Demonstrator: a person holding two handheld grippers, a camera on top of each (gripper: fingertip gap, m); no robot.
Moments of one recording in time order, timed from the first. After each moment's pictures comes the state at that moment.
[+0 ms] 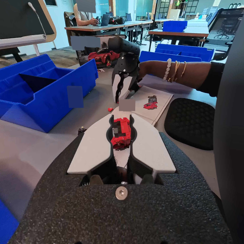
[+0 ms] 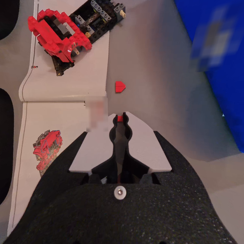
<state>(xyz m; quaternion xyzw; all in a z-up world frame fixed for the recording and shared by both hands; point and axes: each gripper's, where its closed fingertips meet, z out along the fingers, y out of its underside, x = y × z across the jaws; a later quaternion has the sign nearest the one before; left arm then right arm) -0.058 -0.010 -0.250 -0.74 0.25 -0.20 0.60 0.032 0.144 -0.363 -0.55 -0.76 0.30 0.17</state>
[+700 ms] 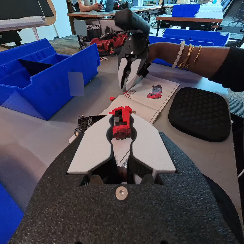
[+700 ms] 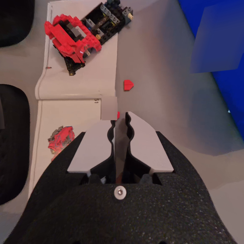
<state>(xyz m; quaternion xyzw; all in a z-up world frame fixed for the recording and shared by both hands) -0.063 -0.015 -0.273 -0.76 0.24 -0.18 0.58 0.042 0.134 -0.354 -0.55 -0.76 0.31 0.16</state>
